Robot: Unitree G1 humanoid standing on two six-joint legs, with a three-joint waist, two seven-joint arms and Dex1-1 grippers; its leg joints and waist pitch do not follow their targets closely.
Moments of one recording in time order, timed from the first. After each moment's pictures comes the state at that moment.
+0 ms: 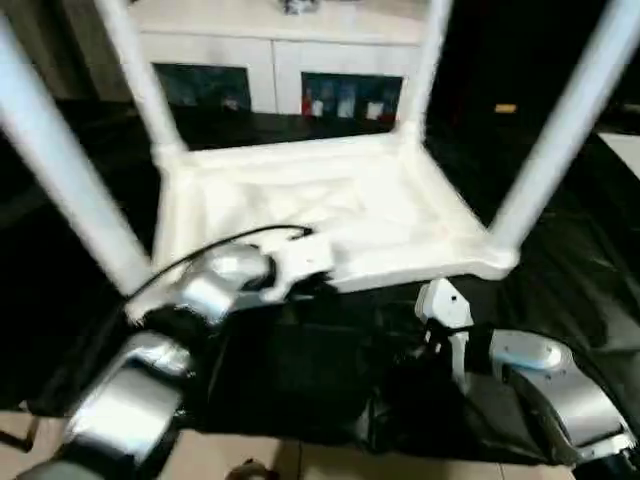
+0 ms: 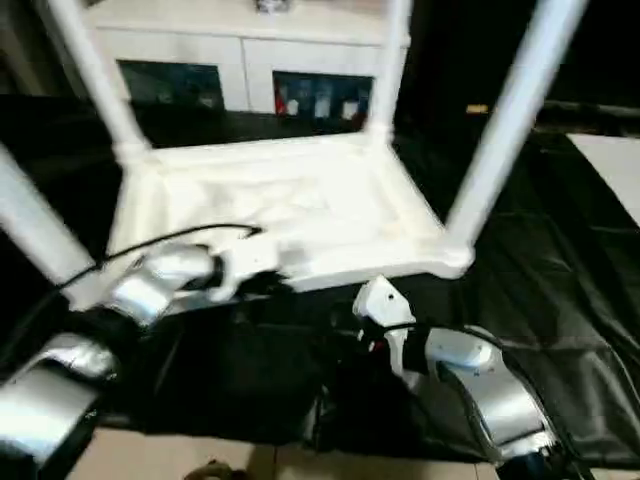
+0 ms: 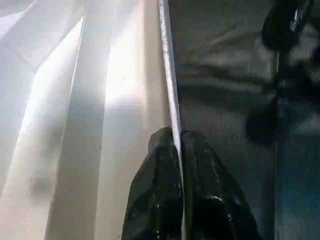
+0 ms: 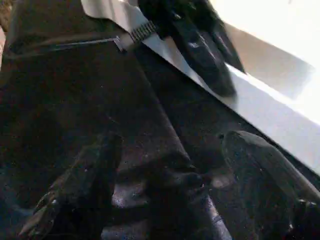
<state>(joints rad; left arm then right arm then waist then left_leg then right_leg) -0.81 0.21 -0.38 0.94 0.19 -0.17 -0.98 -0.14 -0.48 0.24 -0.01 0.19 0.25 0.90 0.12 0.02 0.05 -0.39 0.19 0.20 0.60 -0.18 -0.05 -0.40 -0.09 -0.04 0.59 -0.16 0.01</state>
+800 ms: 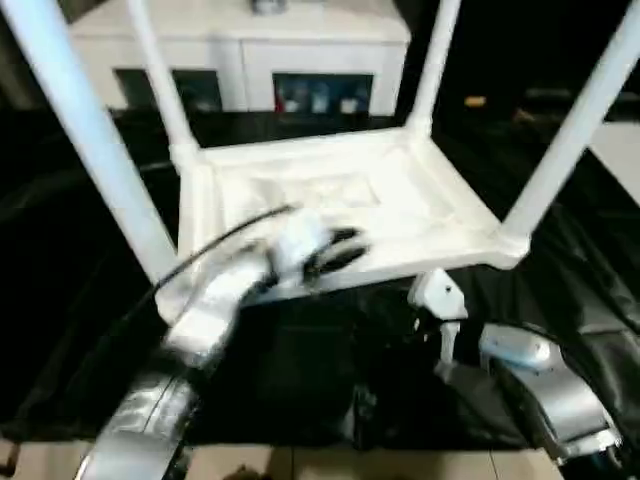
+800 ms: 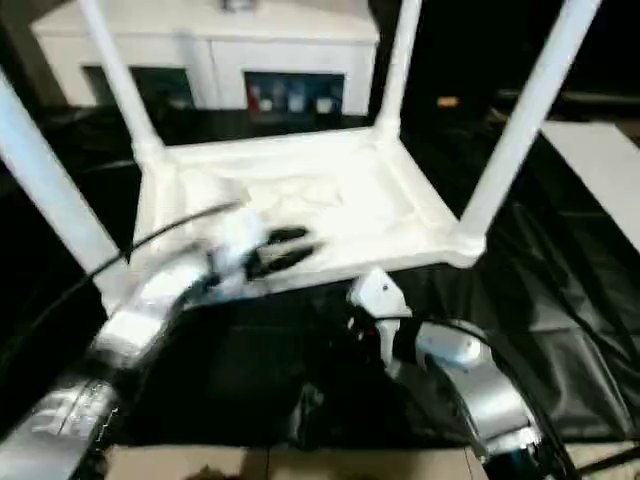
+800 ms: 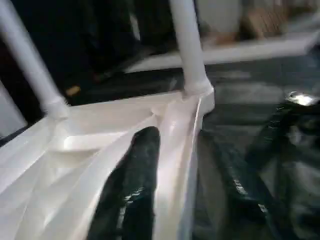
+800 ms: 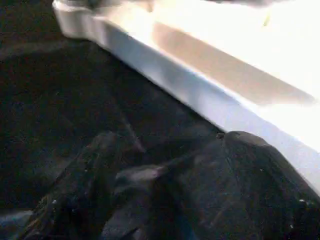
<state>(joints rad) -0.43 0.21 -0.14 0.44 -0.13 -0.28 -0.89 -0.15 -0.42 0.23 0.01 0.15 0.23 0.79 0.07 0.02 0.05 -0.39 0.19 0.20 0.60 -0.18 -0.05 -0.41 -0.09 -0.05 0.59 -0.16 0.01</state>
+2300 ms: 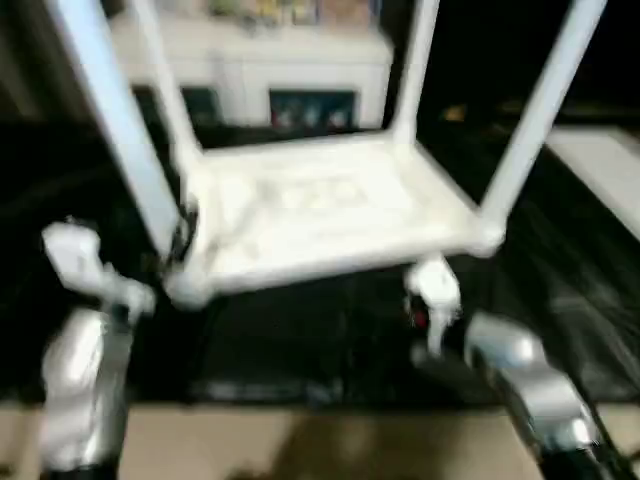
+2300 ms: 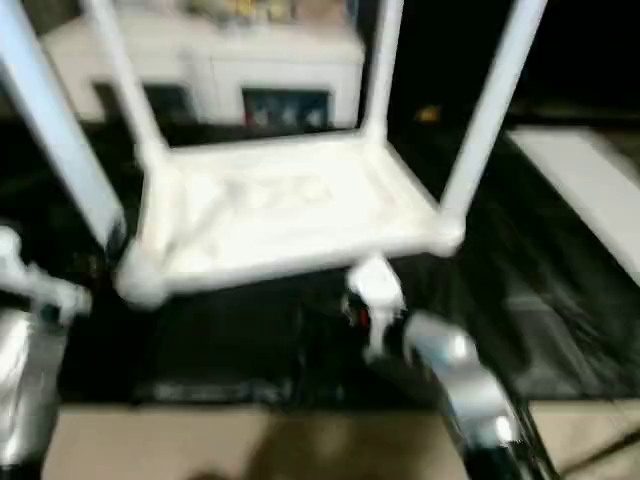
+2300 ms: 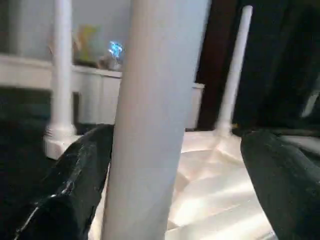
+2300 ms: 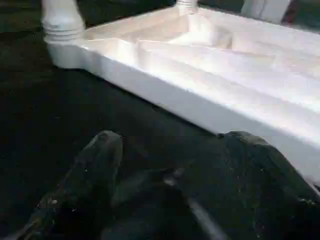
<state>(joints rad) -0.15 0.26 0.27 0.13 -0.47 -0.08 -0.55 -0.18 -0.31 0.20 0.09 0.14 0.21 0.68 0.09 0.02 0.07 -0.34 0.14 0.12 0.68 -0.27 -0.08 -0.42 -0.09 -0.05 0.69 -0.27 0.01</state>
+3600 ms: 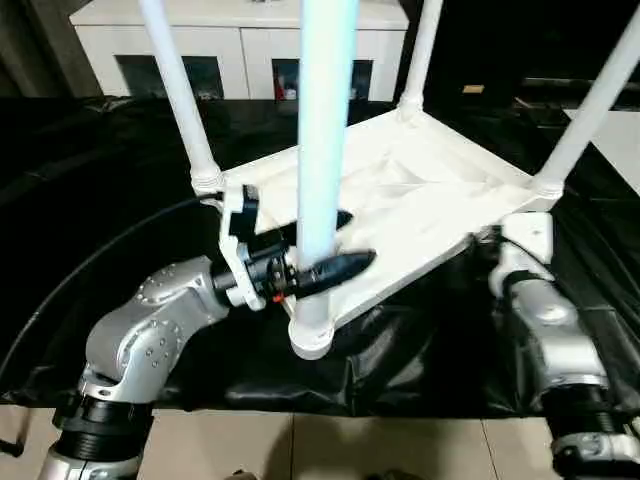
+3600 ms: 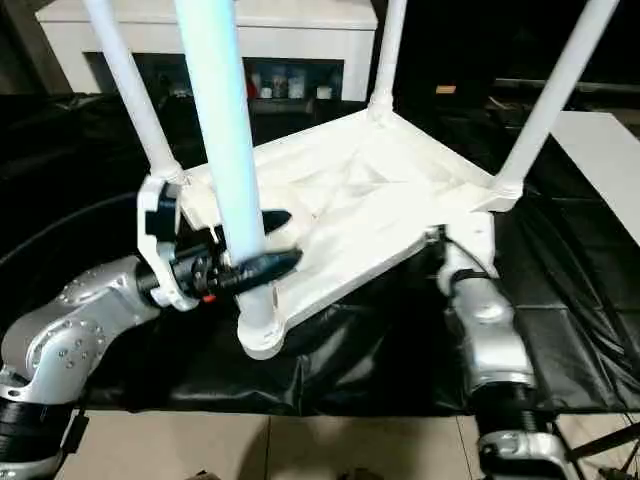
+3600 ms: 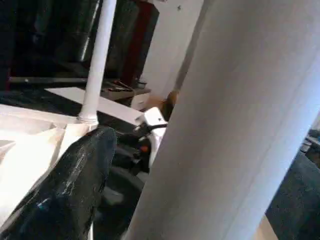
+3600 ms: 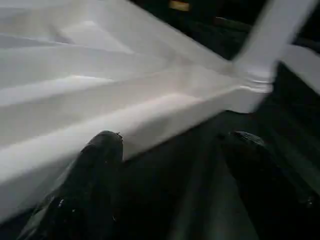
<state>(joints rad) -0.35 0.32 -0.05 -0.16 -0.75 0.54 -0.89 -0.41 -0.31 -0.12 0.48 0.00 0.18 -0.03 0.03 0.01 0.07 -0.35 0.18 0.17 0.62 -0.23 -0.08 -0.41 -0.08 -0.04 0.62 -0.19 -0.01</state>
